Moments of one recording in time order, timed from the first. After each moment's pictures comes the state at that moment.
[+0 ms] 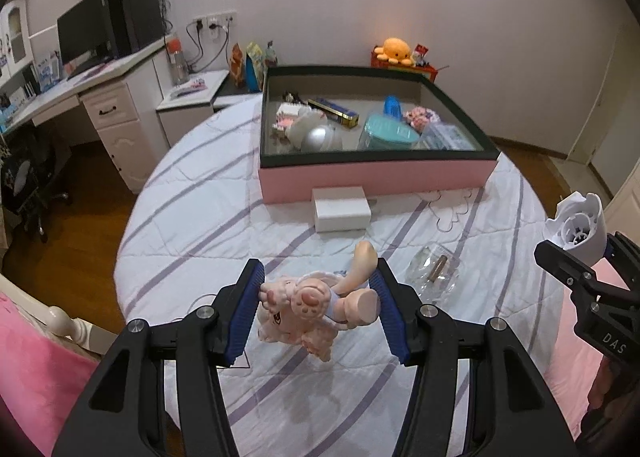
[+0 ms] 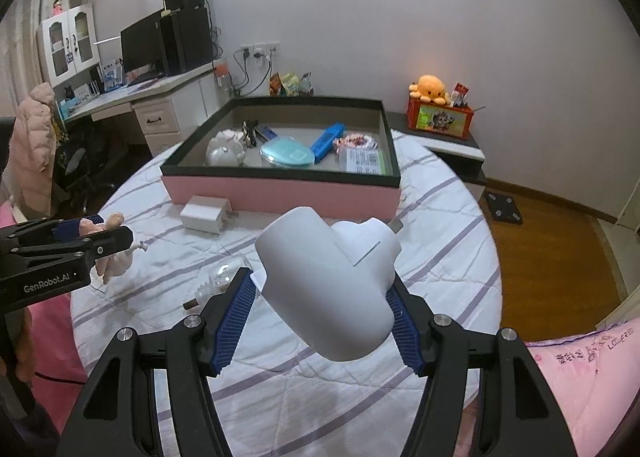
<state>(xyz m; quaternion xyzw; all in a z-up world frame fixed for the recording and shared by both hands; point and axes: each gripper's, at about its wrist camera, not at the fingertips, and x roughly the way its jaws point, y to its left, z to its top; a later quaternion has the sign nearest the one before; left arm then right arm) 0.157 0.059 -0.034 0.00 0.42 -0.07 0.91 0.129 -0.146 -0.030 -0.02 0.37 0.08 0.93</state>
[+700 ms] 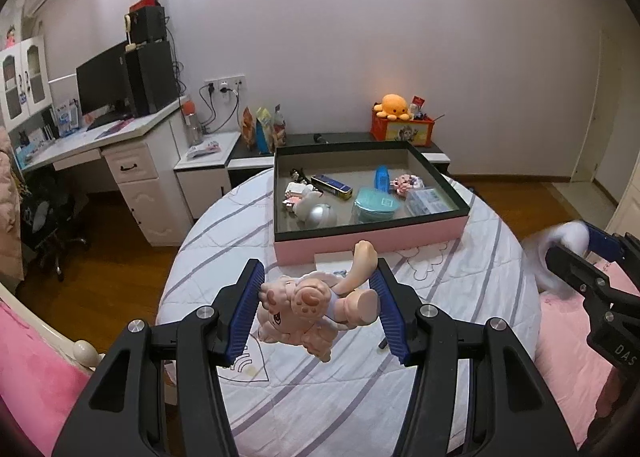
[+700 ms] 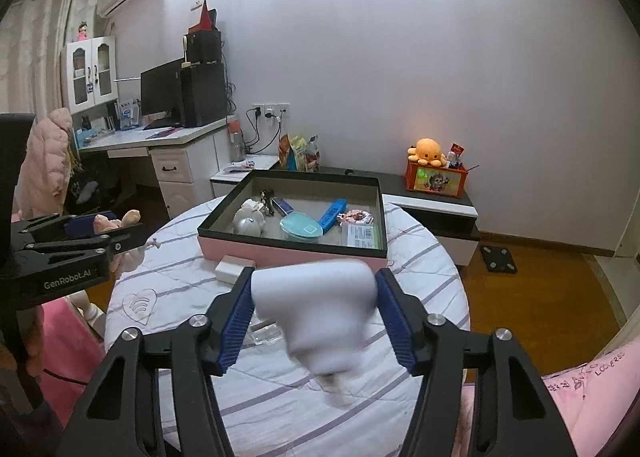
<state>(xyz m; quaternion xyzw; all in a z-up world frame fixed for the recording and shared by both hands) 0.114 0.048 0.034 0.03 0.32 -0.05 0.95 0.076 -0.146 0.033 -0.03 0.27 0.09 0.96</state>
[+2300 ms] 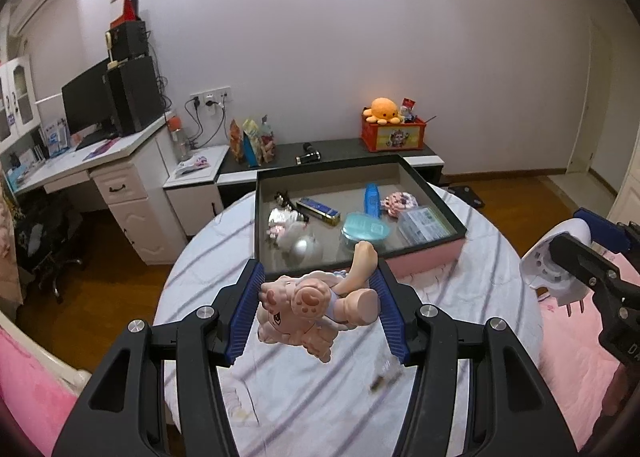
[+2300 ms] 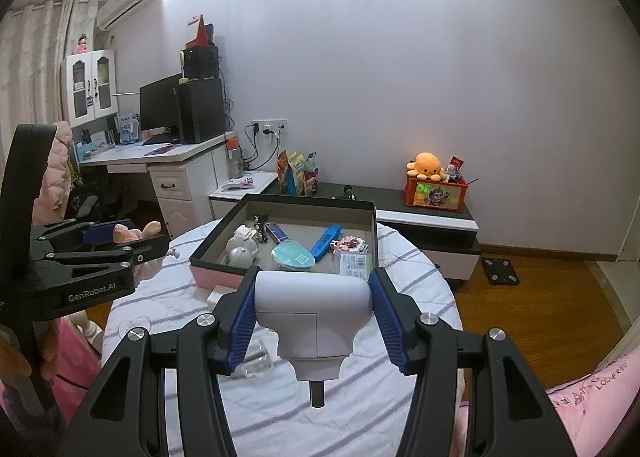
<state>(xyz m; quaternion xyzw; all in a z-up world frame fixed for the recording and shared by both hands) 0.157 0.029 0.045 0.05 0.31 -0.07 0.95 0.102 -0.157 0.052 -0.01 0.25 0.09 0.96</state>
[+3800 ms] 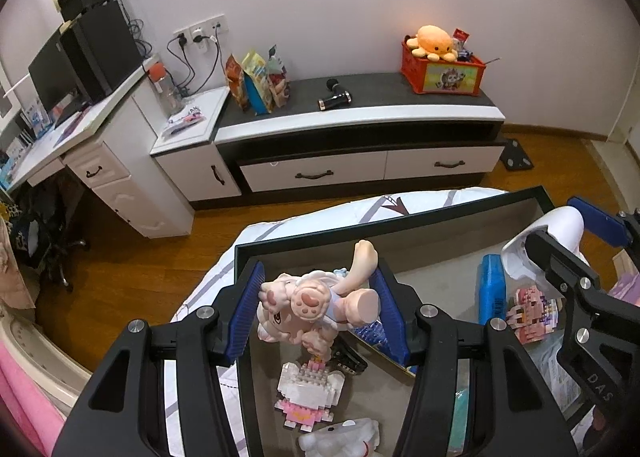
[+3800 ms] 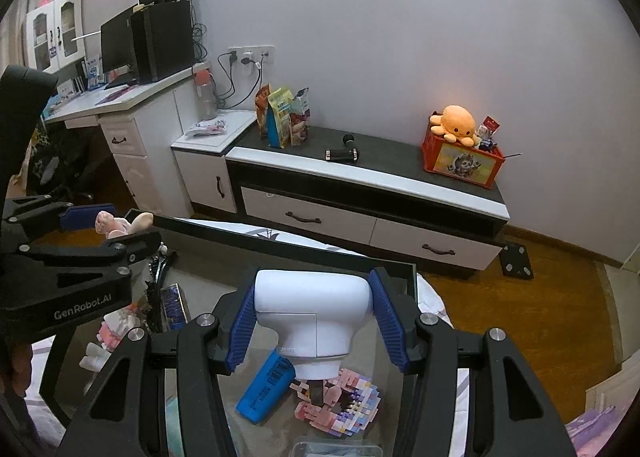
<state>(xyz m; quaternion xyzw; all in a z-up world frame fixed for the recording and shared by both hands) 0.468 0.015 -0.020 0.08 0.46 -0.02 0.89 0.427 -0.132 -0.014 -0.05 0.37 0.09 0.92</state>
